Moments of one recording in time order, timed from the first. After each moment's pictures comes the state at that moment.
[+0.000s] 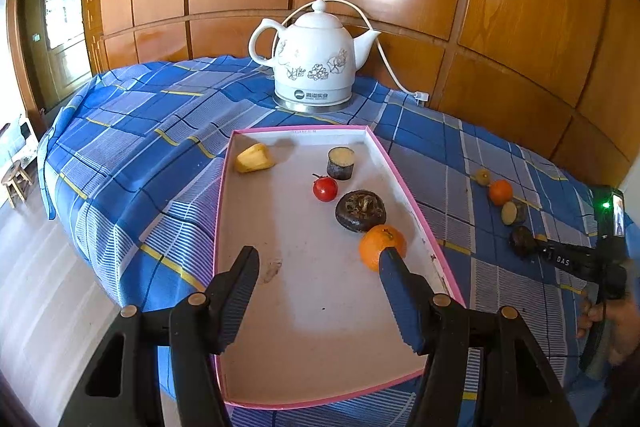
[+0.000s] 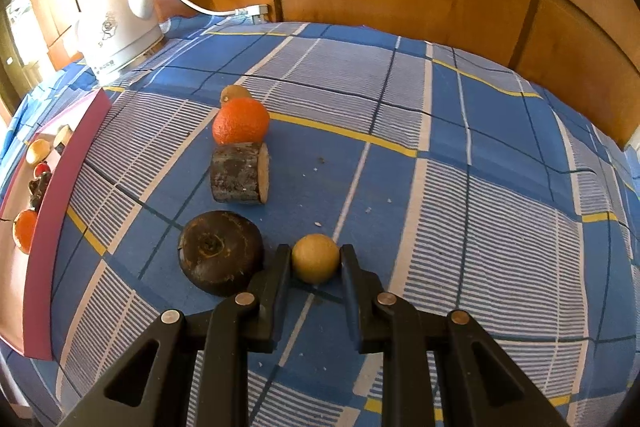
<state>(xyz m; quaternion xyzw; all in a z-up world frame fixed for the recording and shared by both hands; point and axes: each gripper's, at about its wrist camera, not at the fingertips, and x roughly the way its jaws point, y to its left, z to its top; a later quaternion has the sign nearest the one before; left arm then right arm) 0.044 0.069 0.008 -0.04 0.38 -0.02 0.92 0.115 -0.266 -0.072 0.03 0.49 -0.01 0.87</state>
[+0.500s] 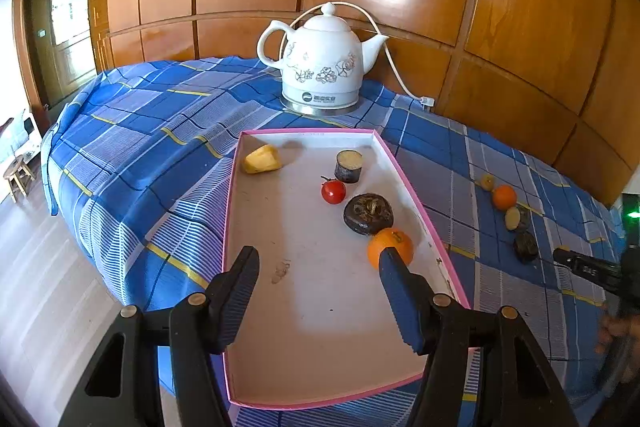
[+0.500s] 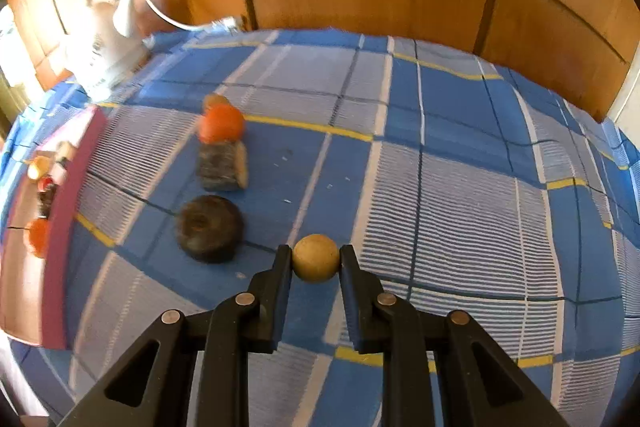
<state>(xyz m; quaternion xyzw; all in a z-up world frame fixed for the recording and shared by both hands) 0.043 0.078 0.008 -0.05 0.37 -0.01 0.93 0.083 -0.273 -0.042 0.06 0.48 -0.03 0.88</state>
